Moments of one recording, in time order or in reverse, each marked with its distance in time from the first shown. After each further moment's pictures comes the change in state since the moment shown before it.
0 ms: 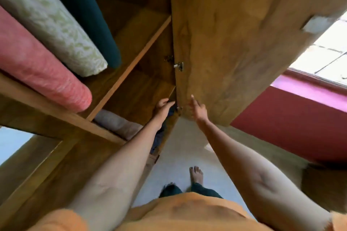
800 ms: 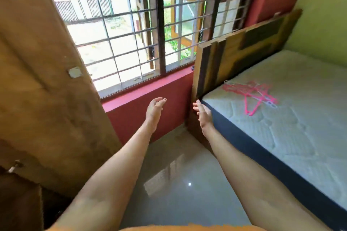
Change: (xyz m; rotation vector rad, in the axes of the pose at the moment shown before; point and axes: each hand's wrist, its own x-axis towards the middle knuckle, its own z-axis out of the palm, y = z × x) left_hand -0.286 0.036 0.285 0.262 -0.951 0.558; right_hand -0.320 0.127 -0.311 0.490 1.164 -0.258
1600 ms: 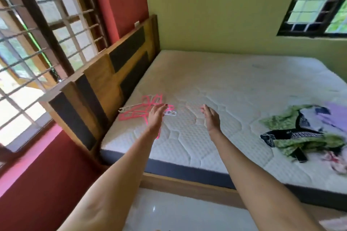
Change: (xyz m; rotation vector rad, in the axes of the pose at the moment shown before) left_hand 0.067 0.063 0.498 0.063 -0.664 0.094; right_hand 0.148 0.023 -0.426 0.104 0.772 0.037
